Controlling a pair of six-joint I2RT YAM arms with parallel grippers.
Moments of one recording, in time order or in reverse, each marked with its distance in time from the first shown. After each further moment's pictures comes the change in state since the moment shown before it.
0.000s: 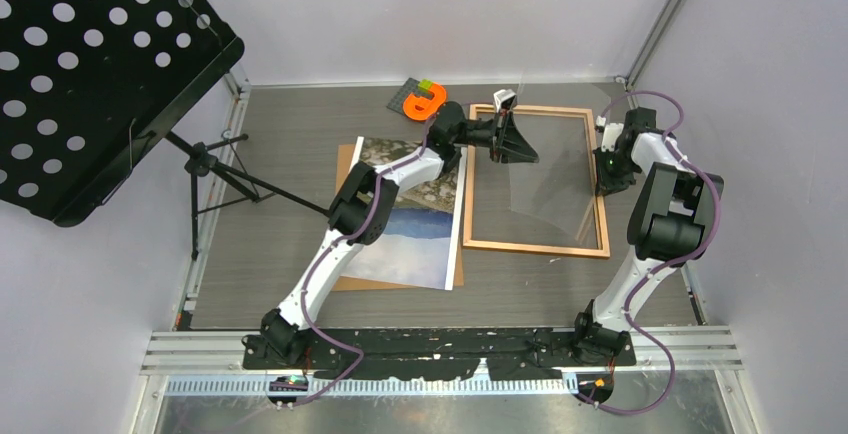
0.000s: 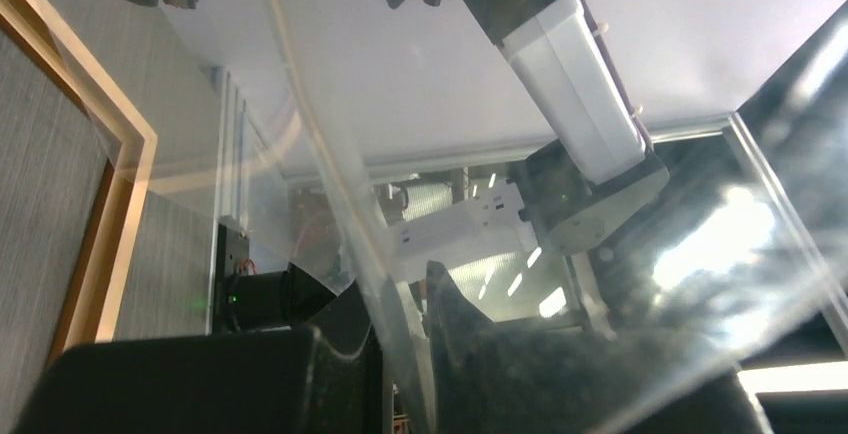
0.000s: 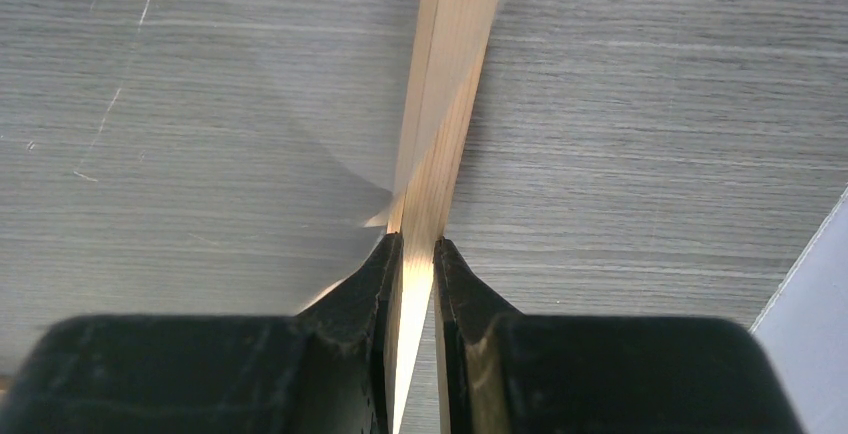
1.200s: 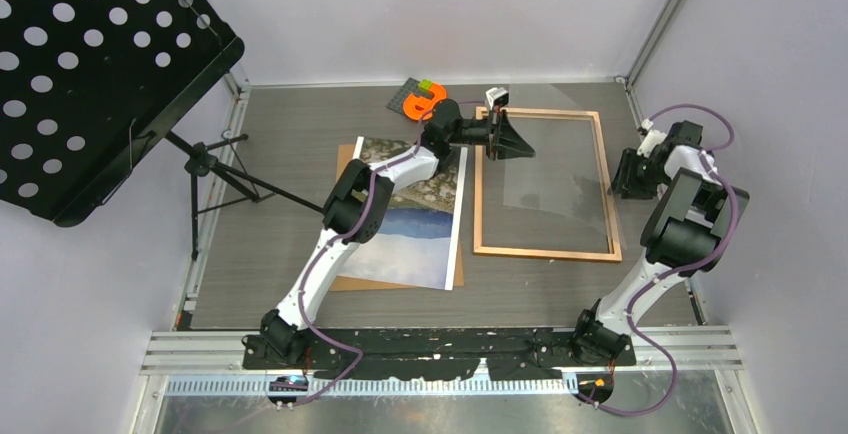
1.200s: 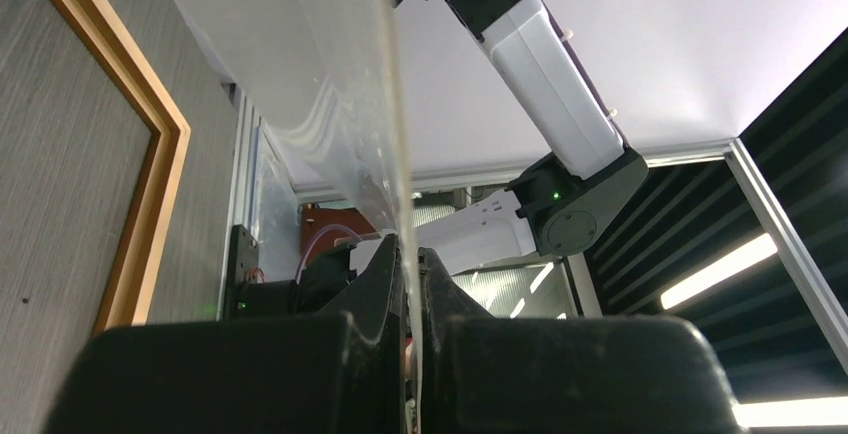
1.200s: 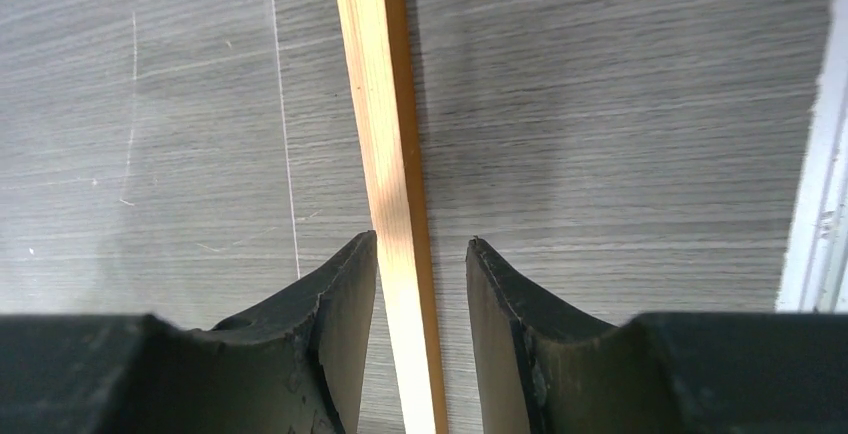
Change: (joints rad) left arm 0.022 -0.050 -0.076 -0.053 -0.055 0.064; right arm -0.211 -0.024 -0.049 0.074 -0.225 0.113
